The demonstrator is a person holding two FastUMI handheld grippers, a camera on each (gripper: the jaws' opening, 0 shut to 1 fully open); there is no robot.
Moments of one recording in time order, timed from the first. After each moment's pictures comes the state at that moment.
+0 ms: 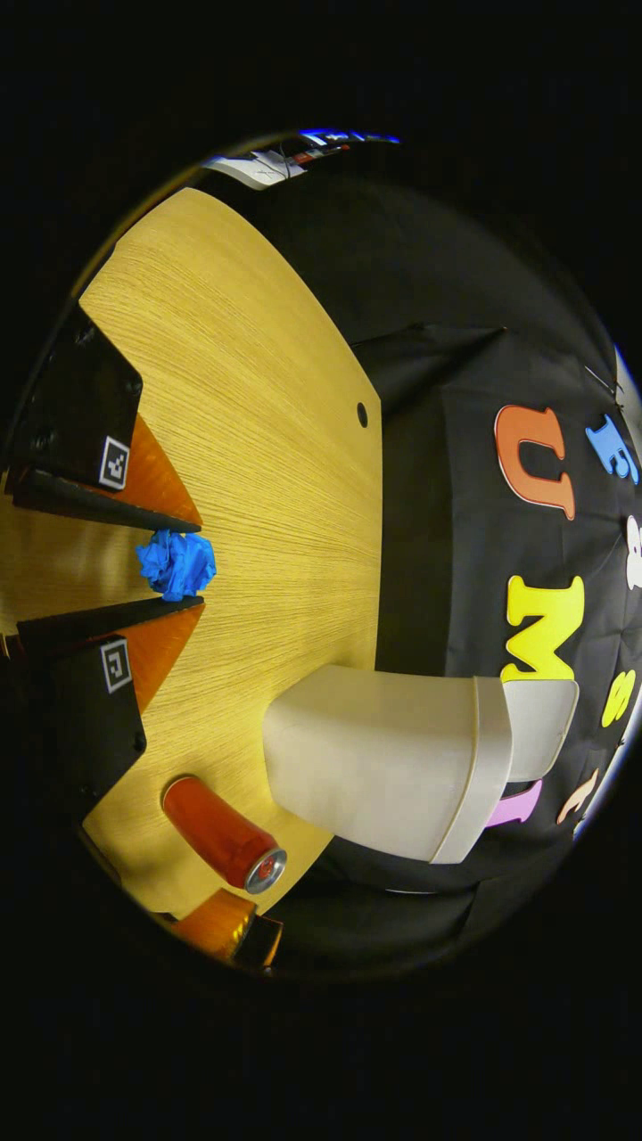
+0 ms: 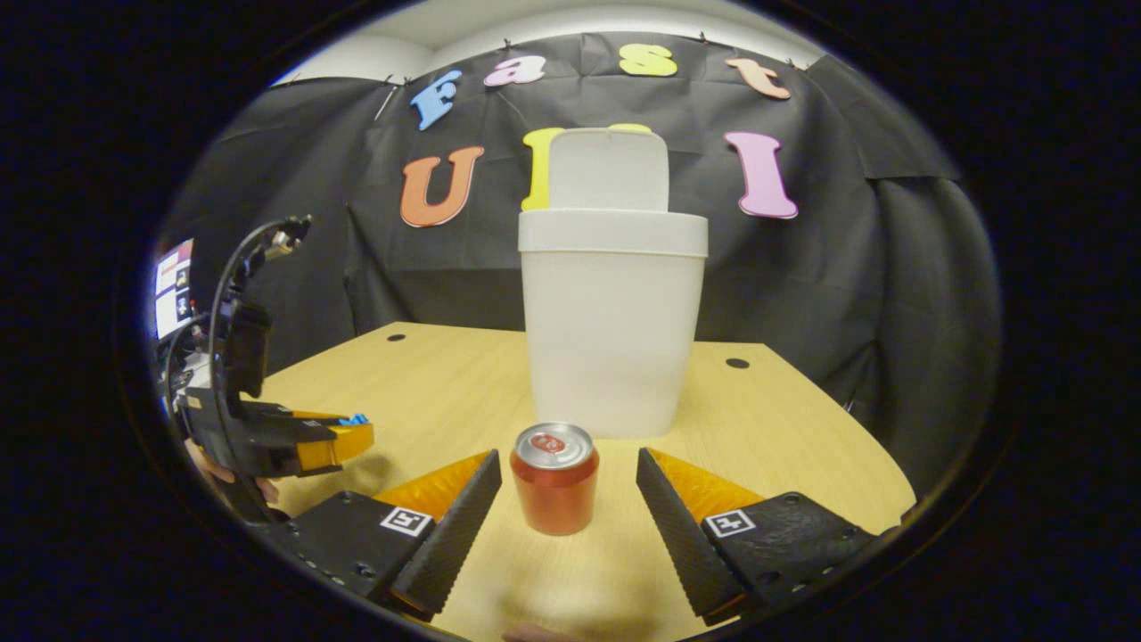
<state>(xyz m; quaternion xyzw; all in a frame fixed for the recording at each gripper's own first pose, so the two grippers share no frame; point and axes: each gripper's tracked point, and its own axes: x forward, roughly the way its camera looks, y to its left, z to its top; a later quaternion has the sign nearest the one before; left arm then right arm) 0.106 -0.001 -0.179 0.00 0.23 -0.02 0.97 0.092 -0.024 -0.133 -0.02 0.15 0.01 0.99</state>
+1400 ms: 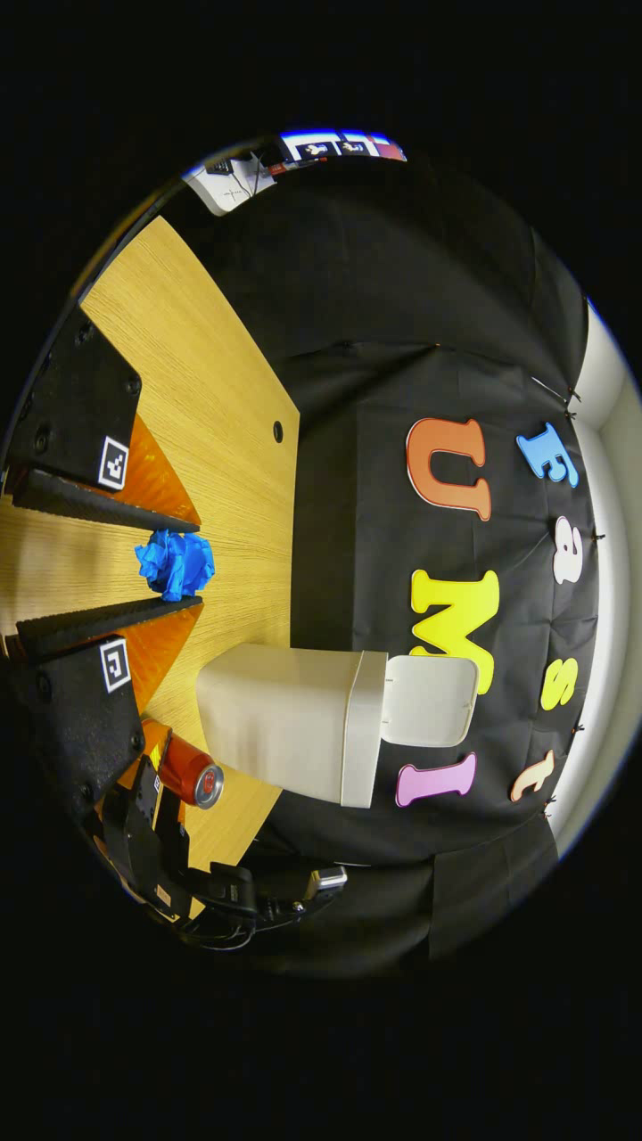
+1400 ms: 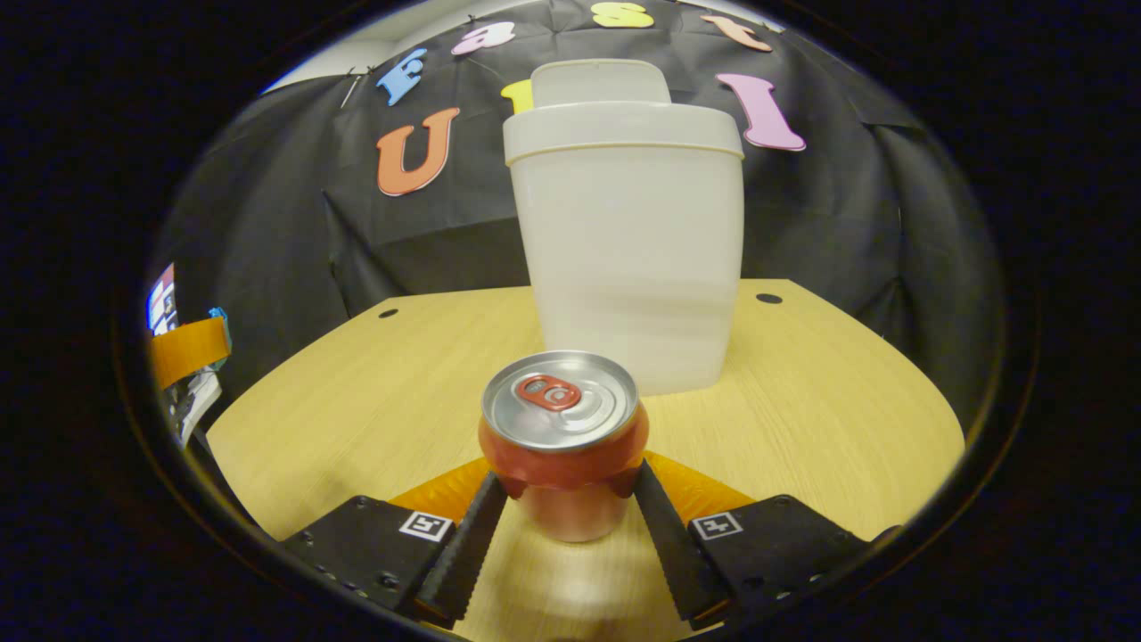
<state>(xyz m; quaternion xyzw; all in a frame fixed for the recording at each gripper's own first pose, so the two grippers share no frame) 0.065 0.005 -0.084 0.00 0.11 -0.03 0.99 0.132 -0.004 -0.175 0.02 0.21 0.01 0.98</state>
